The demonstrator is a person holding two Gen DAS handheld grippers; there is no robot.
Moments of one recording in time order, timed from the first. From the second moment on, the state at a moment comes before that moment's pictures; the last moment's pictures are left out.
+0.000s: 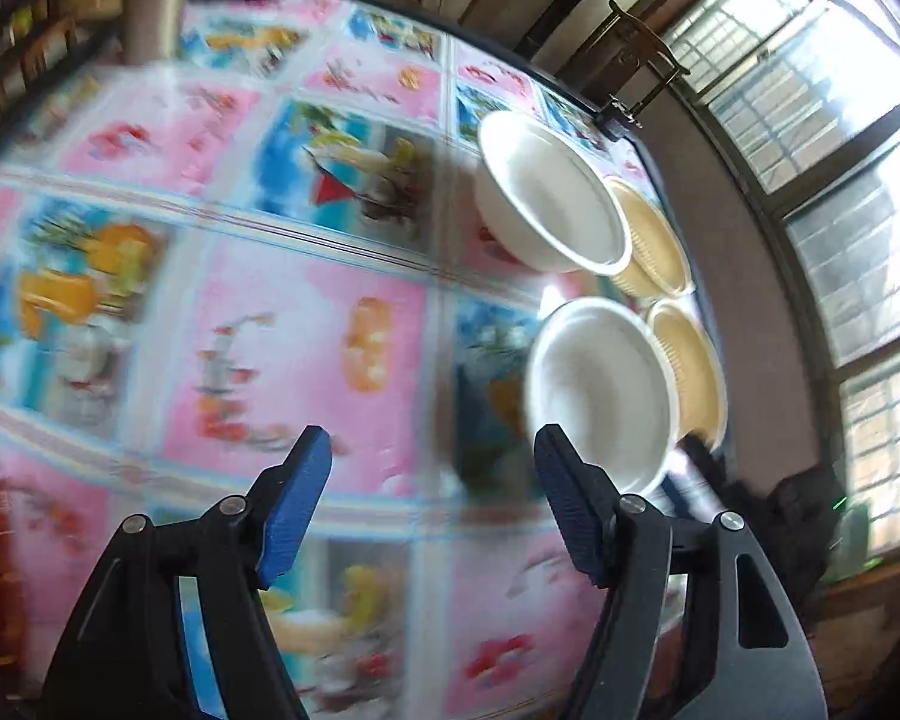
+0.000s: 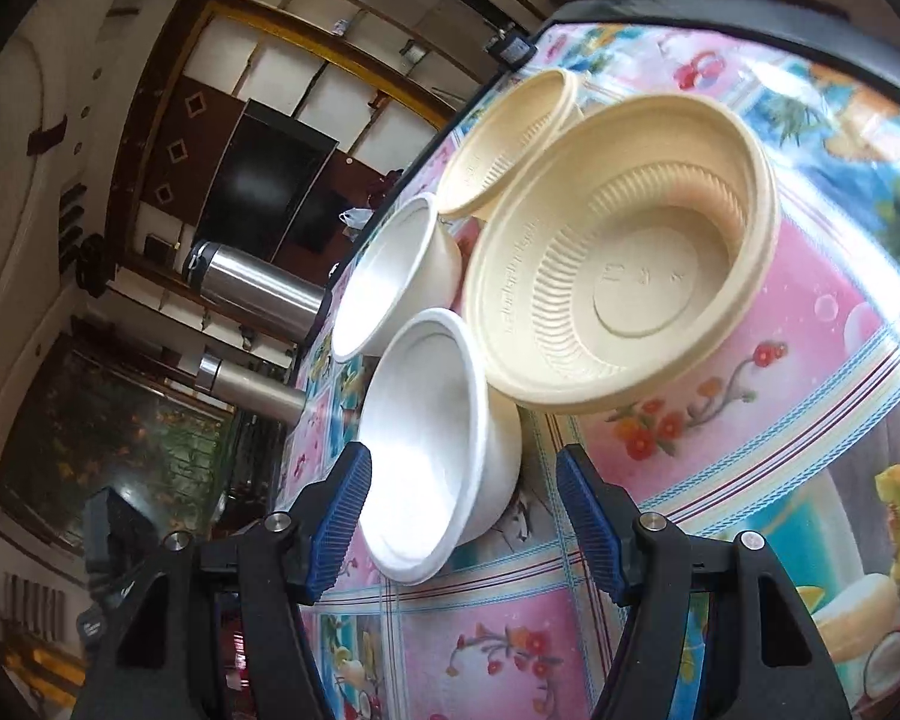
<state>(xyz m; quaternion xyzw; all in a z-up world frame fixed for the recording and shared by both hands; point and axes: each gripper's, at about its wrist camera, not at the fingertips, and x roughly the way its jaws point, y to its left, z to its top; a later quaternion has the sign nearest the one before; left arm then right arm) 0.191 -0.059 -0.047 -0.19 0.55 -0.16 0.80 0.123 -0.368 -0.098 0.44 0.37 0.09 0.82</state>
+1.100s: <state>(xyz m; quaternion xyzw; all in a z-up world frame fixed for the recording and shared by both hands) 0.221 -0.118 -0.066 -0.21 0.50 -0.29 0.79 0.130 -0.355 -0.092 0.38 0.36 0.06 0.85</state>
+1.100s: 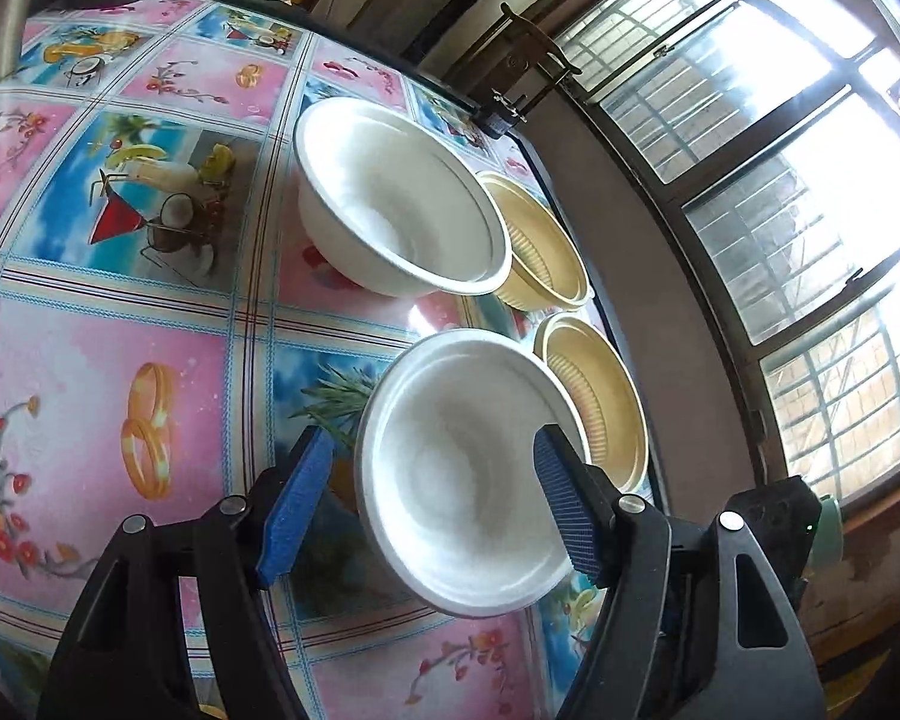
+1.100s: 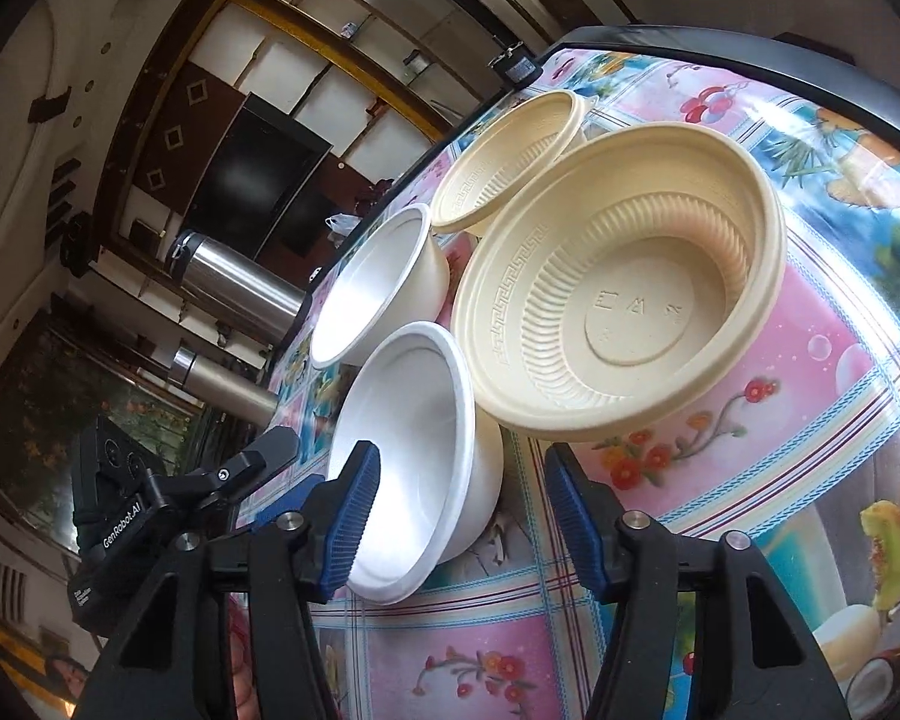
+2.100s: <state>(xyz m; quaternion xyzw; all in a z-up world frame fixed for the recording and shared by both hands) 0.223 -0.113 -0.082 -0.20 0.52 -0.26 0.79 0.130 -0.352 -0.096 0.37 0.37 0.05 0.85</state>
